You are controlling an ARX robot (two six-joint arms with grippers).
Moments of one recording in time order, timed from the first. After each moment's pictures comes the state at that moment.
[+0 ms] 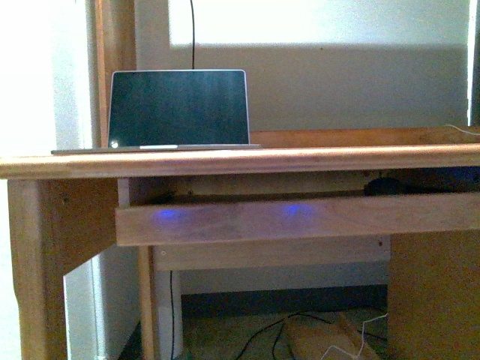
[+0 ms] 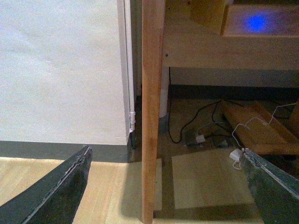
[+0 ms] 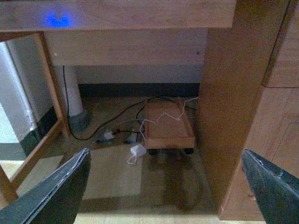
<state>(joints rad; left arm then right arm) 0.00 0.00 0.01 0.00 0.00 0.00 0.00 0.00 0.02 0.00 0.00 0.00</state>
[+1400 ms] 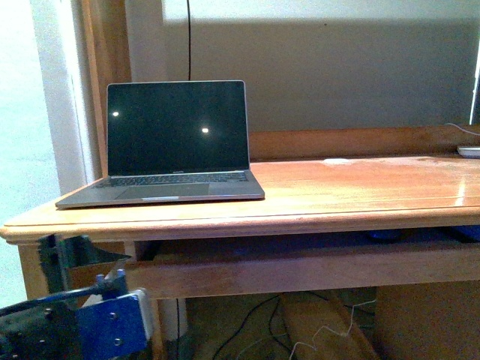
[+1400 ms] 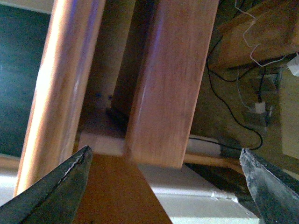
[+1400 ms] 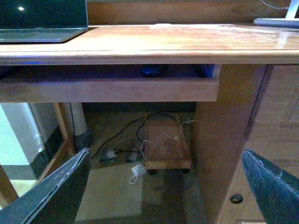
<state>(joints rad) -0.13 2.00 0.75 1.11 0.38 1.35 0.00 0.00 0.02 0.00 0.00 0.00</state>
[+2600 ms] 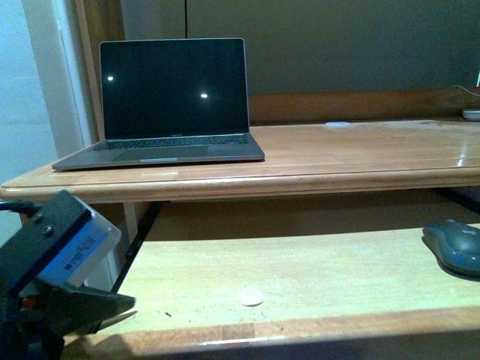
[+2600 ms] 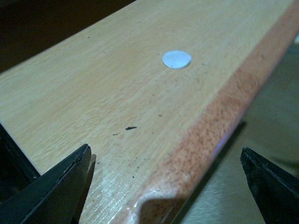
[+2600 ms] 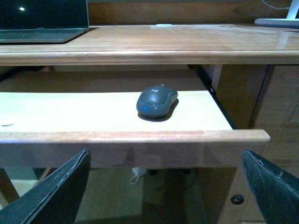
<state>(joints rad) -0.27 1.52 0.49 0.52 0.51 0.32 0.00 0.00 0.02 0.00 0.00 0.00</state>
